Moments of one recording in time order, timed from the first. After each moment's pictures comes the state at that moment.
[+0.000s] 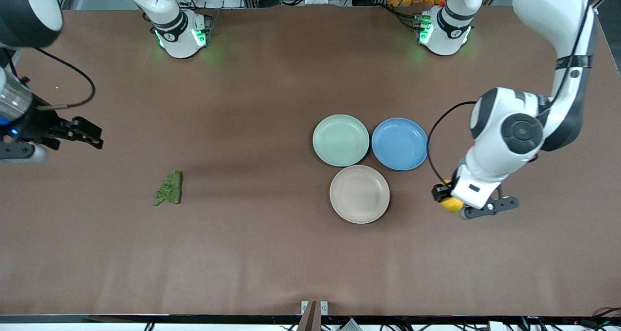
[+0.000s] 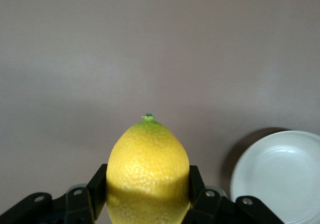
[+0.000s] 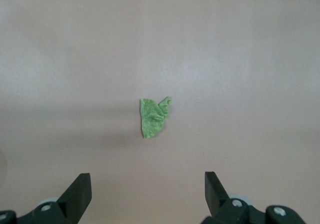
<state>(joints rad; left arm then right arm) -0.04 0.41 -0.19 -1.69 0.14 2.16 -0.45 0.00 0.12 0.06 -1.47 -0.03 1.64 0.05</state>
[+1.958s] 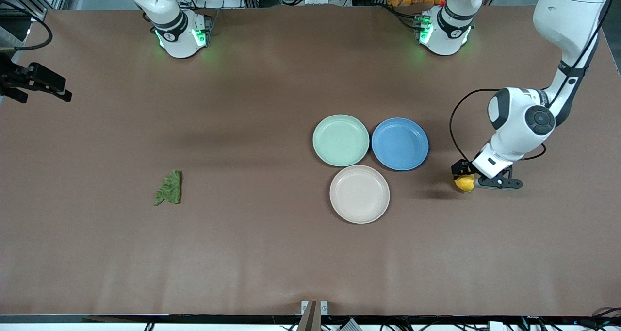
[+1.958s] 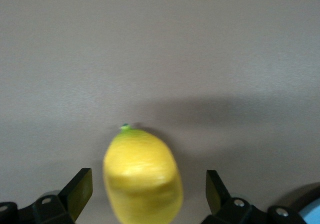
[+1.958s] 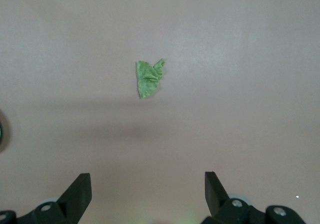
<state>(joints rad) 0.21 0.39 -0.26 -2.20 0.12 2.72 -0.04 -0.04 -0.01 0.01 -1.50 0.02 1.46 -0.03</state>
